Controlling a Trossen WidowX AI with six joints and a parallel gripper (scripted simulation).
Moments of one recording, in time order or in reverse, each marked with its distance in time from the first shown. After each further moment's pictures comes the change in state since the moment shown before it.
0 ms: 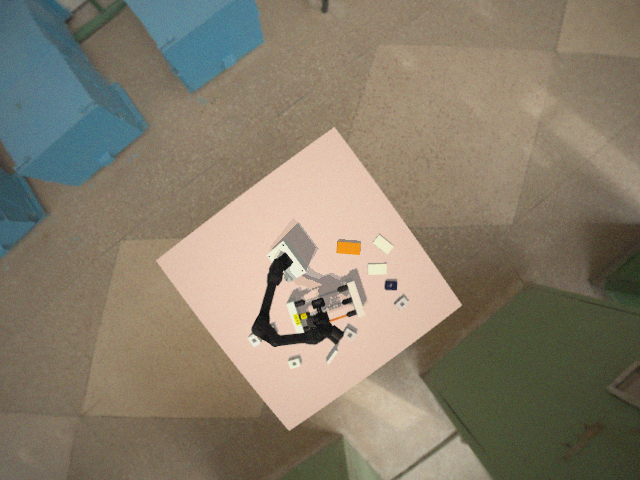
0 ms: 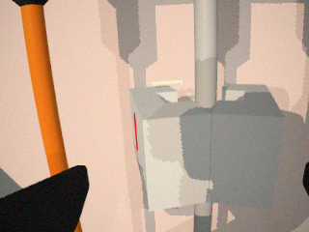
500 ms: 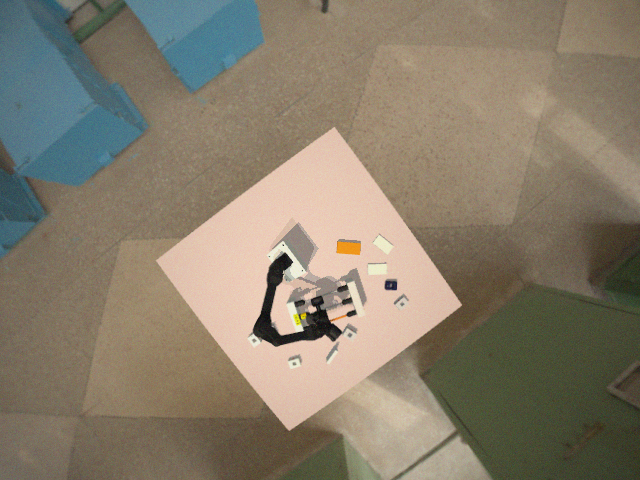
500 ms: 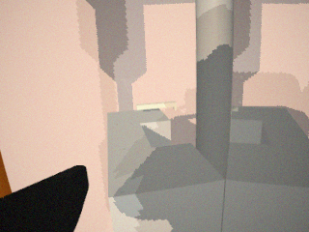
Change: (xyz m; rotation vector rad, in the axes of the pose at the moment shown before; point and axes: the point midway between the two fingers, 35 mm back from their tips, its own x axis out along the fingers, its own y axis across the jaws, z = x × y) arm 0.037 -0.003 0.006 -0.003 -0.013 -0.020
